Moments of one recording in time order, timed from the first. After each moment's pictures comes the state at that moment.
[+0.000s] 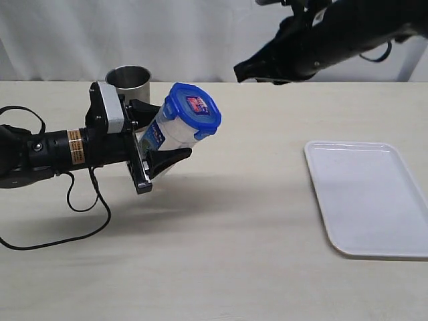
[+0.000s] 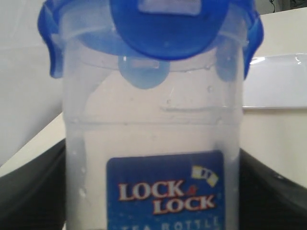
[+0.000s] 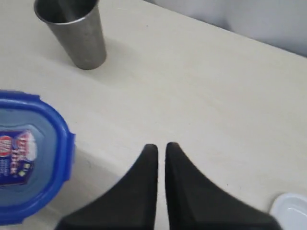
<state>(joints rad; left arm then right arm) -0.20 2.09 -0.89 1.07 -1.19 -0.13 0.39 1.67 -1.31 0.19 0.51 -0.20</state>
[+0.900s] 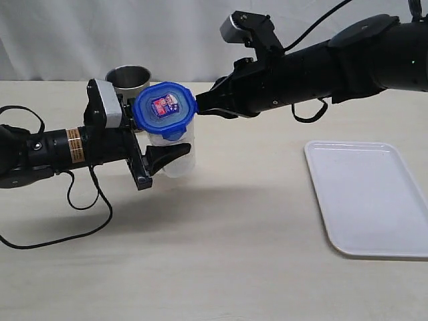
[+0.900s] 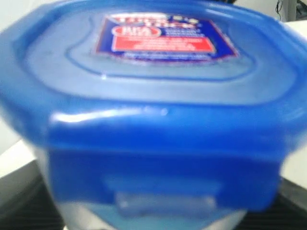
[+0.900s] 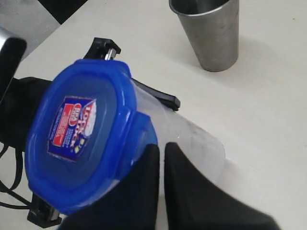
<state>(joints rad) -0.20 2.09 -0.89 1.05 -1.19 -0.20 0.39 1.80 -1.25 1.18 0.60 -1.09</state>
